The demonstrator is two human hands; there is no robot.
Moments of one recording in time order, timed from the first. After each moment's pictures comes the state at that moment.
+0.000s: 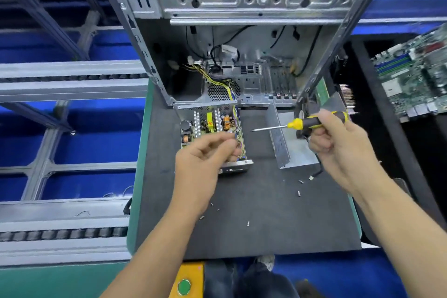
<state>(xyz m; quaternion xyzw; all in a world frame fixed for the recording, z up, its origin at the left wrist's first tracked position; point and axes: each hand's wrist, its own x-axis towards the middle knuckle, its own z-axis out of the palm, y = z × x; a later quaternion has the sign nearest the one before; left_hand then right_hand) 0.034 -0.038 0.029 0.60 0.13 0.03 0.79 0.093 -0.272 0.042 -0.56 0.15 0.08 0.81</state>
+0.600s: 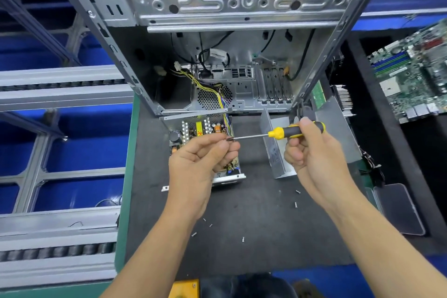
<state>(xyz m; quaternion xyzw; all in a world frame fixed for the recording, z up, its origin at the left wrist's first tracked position) 0.060 -0.047 0.023 0.48 0.15 0.00 0.87 0.094 -0.239 0.039 -0.56 0.20 0.07 0.80</state>
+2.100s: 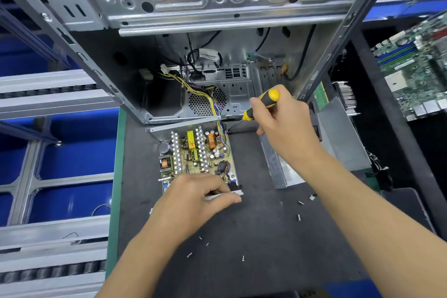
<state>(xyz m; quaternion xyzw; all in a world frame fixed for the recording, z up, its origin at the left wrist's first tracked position) 0.062 -0.018 0.001 0.89 -0.08 -0.12 0.44 0.167 -0.214 0.019 -0.88 0.00 0.01 0.48</state>
